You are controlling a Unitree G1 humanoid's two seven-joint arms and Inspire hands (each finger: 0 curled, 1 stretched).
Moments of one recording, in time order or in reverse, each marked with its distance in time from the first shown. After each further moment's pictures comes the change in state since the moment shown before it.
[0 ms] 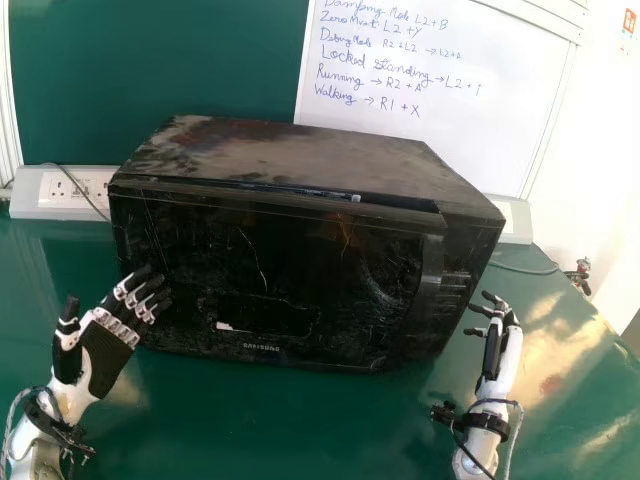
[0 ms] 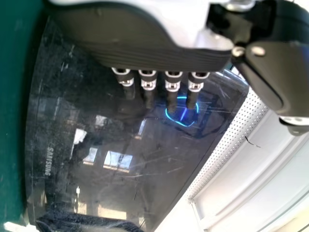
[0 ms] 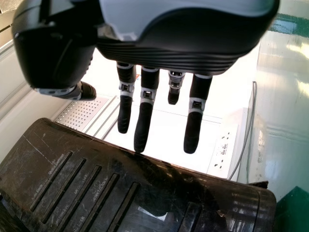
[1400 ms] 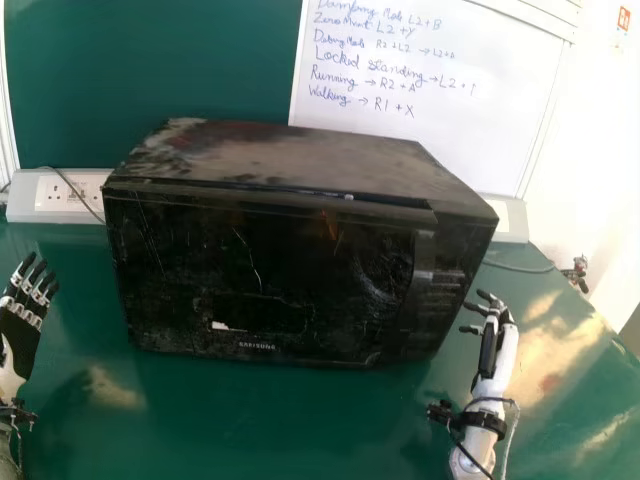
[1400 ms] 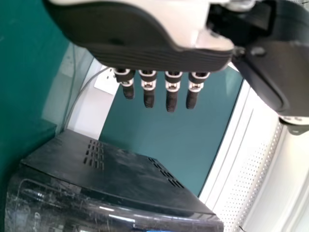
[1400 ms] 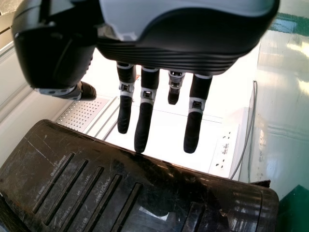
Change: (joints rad) left arm -0.073 0.152 0.220 0.313 -0.029 -0.099 0.208; right arm -0.006 0.009 0.004 0.000 0.009 -0.001 0.017
